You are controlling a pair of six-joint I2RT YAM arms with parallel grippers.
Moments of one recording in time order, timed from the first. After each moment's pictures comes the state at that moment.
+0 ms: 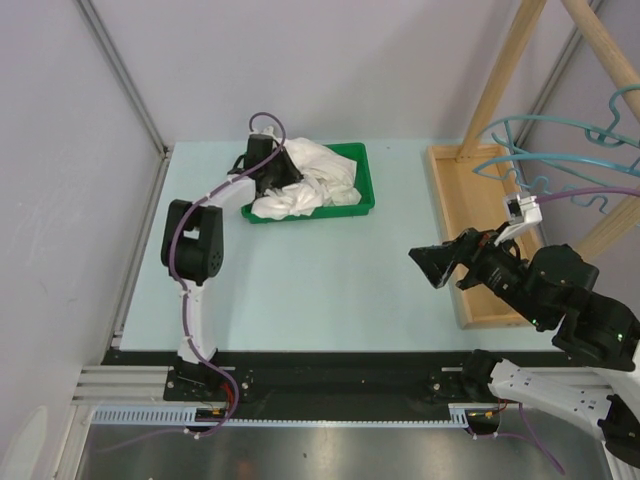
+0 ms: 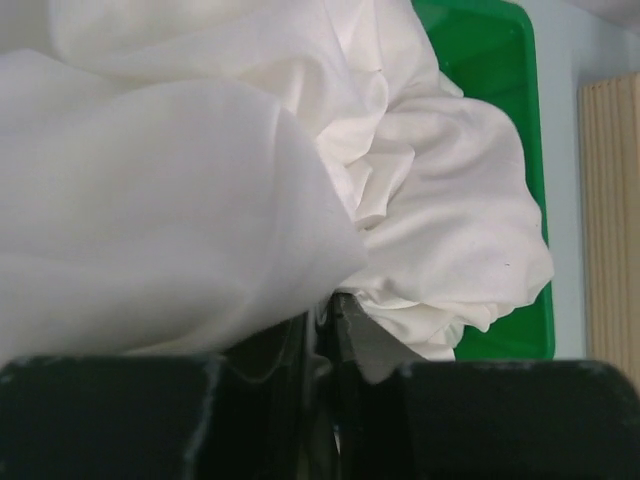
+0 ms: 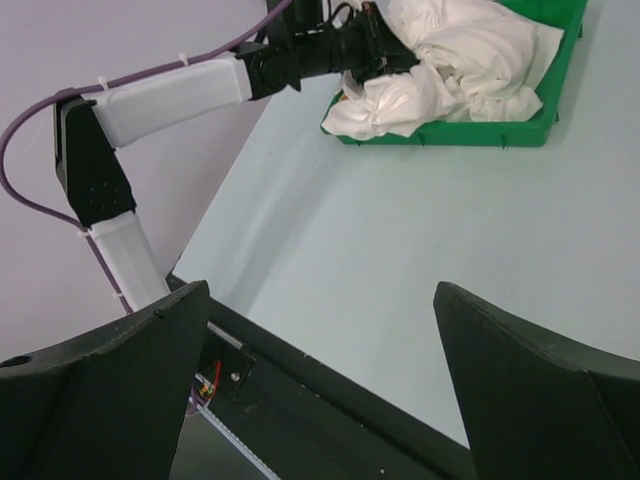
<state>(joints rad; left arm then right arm) -0.25 2.16 1.63 -0.07 0.22 -0.56 0.94 0.65 1.29 -0.78 0.30 0.59</state>
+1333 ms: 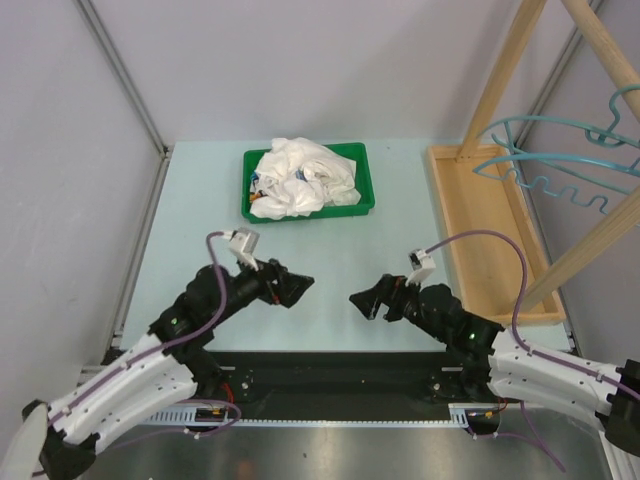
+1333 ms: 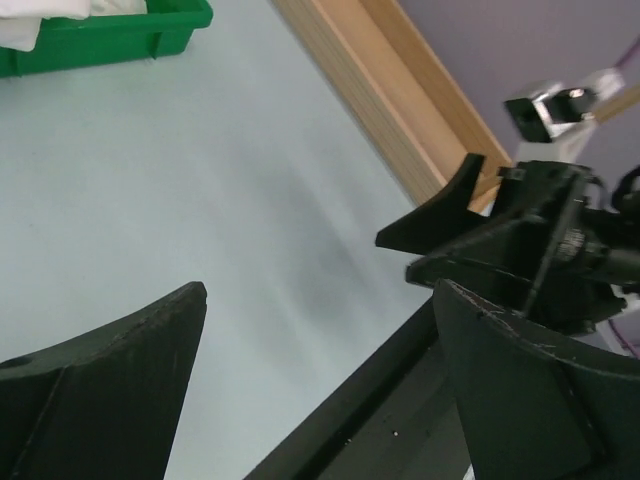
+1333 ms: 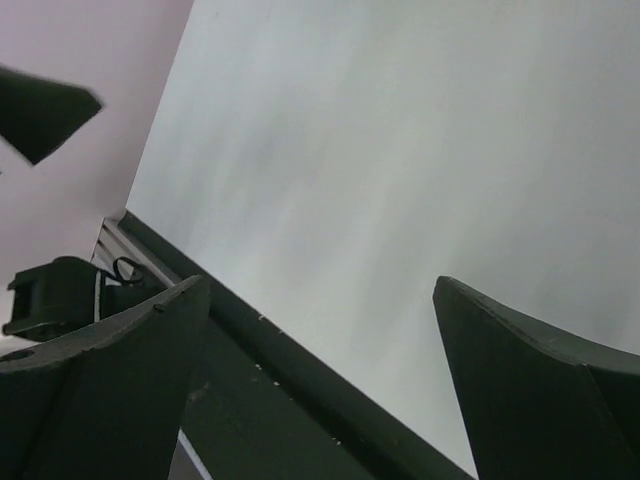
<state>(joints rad) -0.78 0.63 0.54 -0.13 0.03 -0.56 0.98 0.73 0.34 0.10 0.19 0.83</state>
